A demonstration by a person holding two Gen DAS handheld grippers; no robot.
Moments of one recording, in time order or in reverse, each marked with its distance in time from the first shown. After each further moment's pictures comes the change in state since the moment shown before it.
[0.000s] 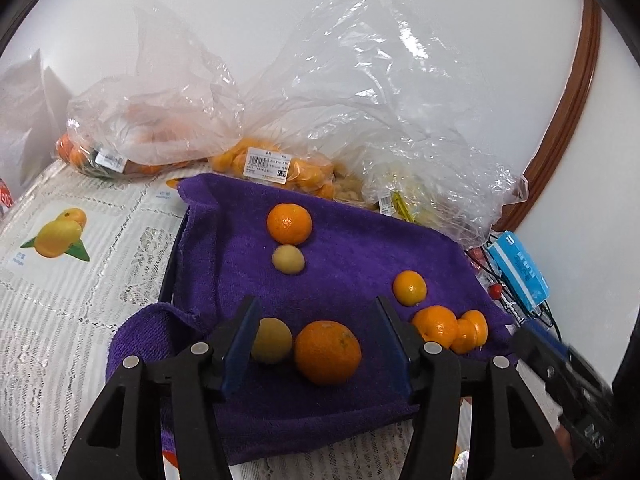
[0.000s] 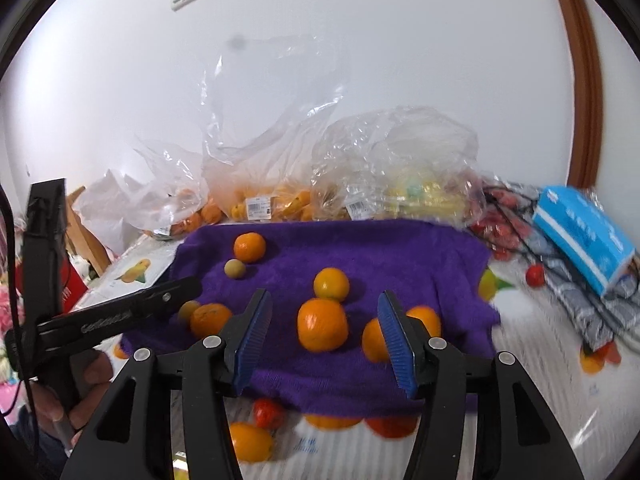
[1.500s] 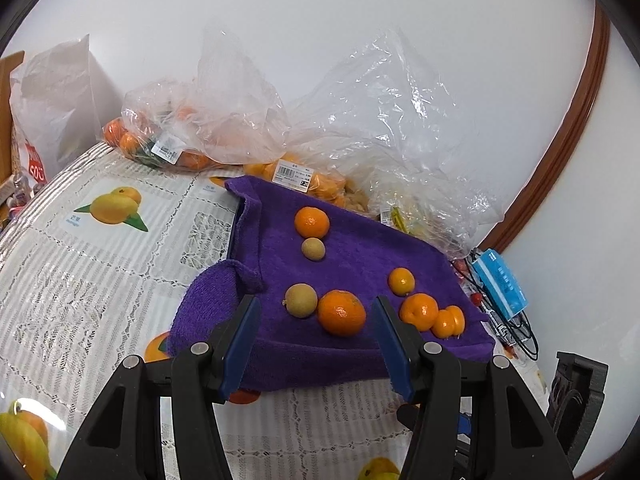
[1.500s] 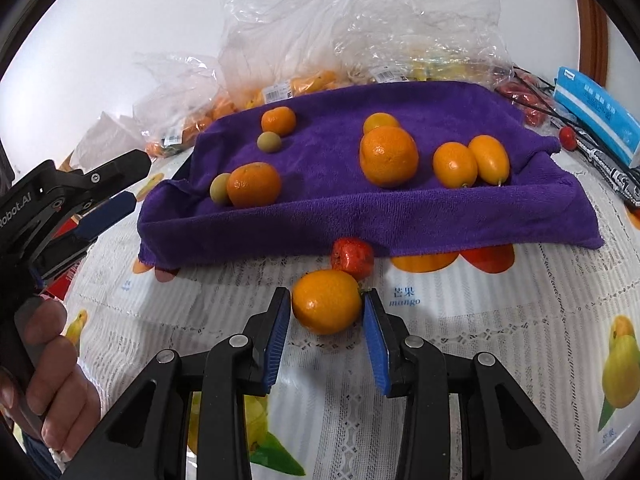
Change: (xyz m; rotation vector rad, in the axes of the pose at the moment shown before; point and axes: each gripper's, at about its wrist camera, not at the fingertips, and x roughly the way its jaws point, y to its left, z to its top) left arm -0.063 0.023 -0.014 -0.095 -0.043 -0.020; right arm 0.017 0.045 -0.069 0.107 0.309 0.013
